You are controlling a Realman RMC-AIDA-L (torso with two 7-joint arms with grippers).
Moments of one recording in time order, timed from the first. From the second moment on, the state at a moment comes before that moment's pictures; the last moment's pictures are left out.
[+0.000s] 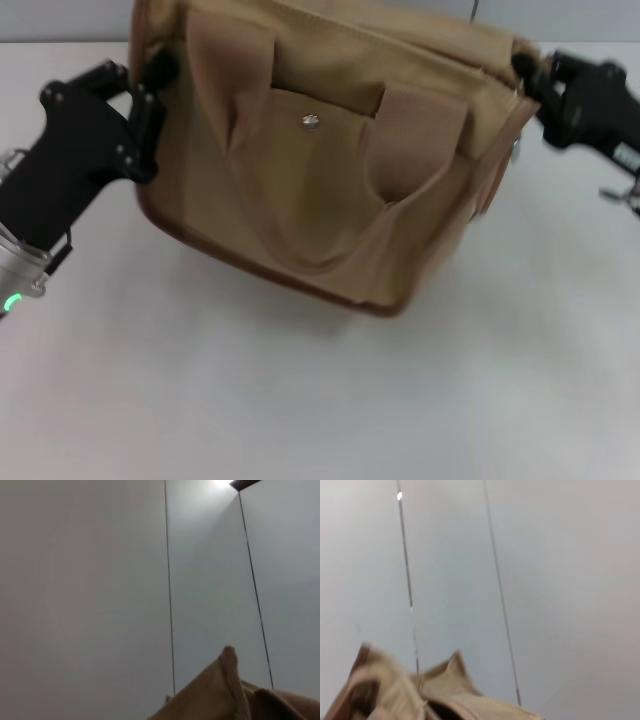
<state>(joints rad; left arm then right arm) -0.42 -2.08 0.81 0.13 1.11 1.75 -0.51 0.58 2.08 -0.26 -0.27 -1.78 -1.62 0.90</state>
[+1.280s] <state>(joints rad) -0.29 -2.08 0.55 -0.03 1.10 1.92 -0.52 0.47 2.06 -0.27 -0.31 -1.53 -1.65 1.06</state>
